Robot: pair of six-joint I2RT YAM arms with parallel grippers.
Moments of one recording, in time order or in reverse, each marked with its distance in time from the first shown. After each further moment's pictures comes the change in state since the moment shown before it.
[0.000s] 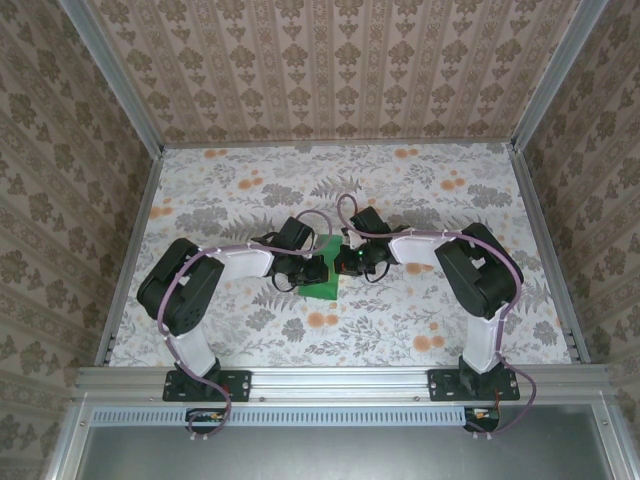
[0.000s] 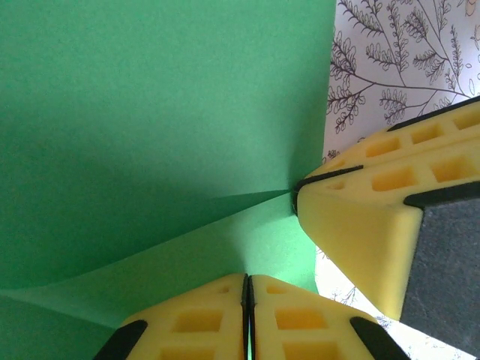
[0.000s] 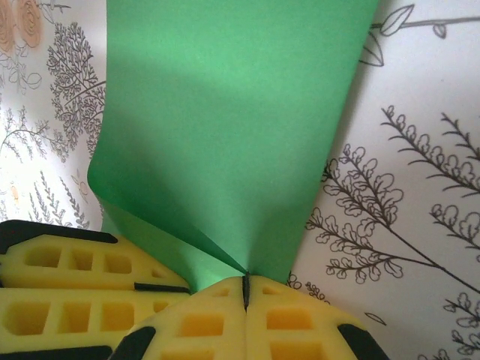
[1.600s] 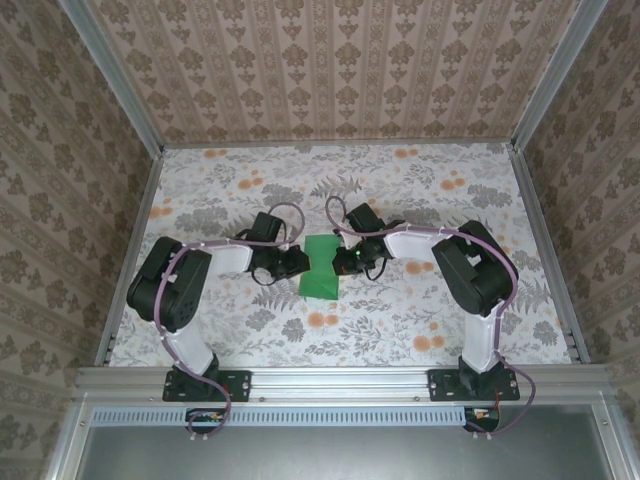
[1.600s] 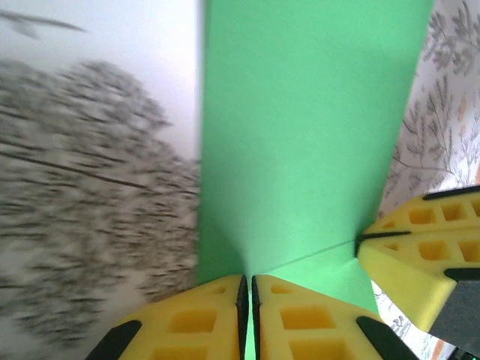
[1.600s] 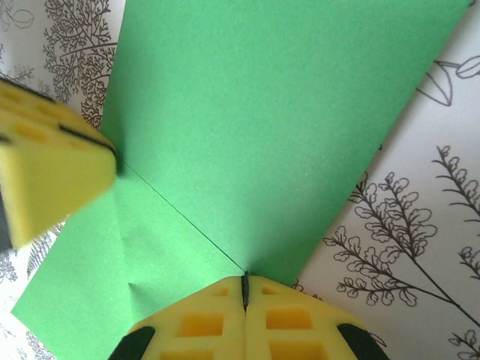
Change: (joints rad) left arm 0.224 -0.018 -0.077 0.082 0.112 0.000; right arm 0.006 0.035 0.077 -0.127 0.034 -0.254
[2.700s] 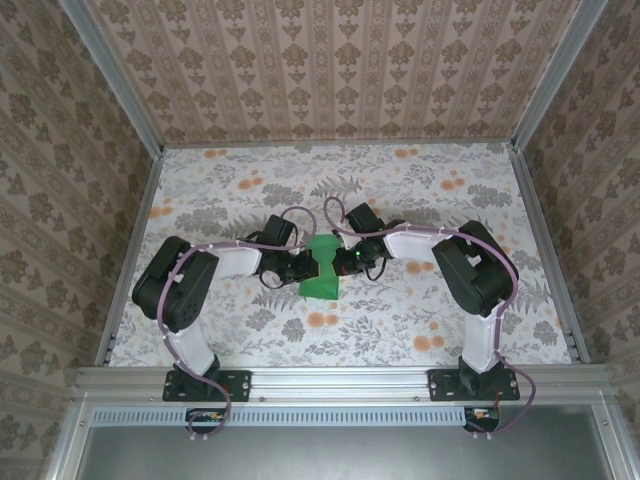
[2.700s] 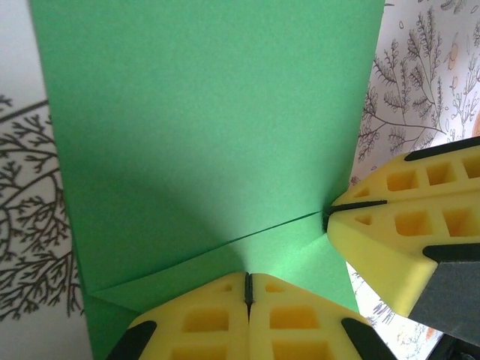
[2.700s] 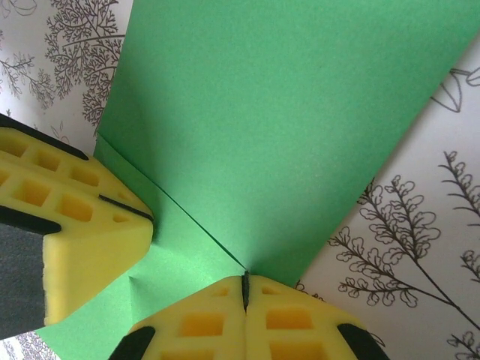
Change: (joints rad) left arm -0.112 0.019 0.016 0.008 0.007 -0.023; right arm 0.003 -0.004 0.009 -0.019 0.005 -0.034
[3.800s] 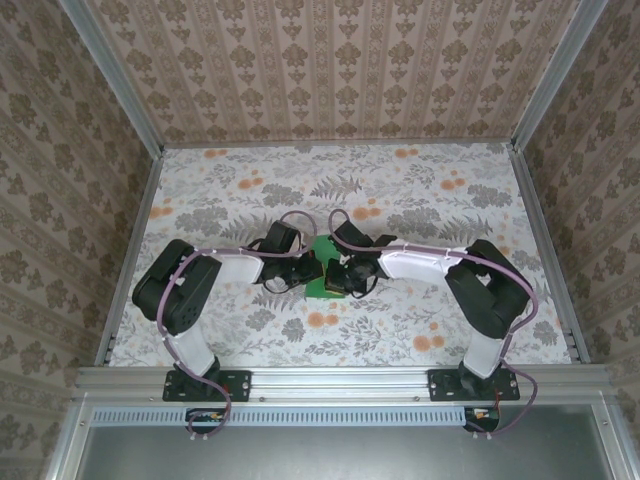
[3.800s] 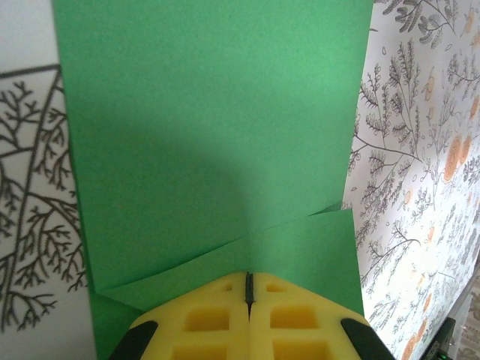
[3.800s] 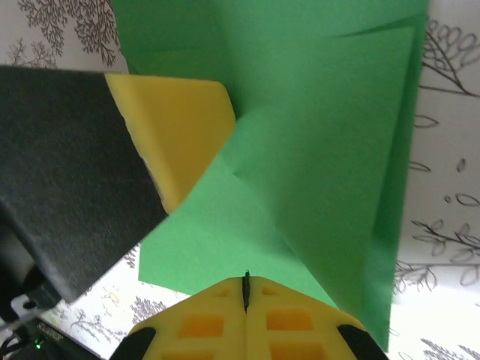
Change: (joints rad) left arm -0.042 -0.011 -0.077 0.168 -0.044 -0.169; right arm 0.190 -0.142 -0.056 -0.062 0.121 0.649
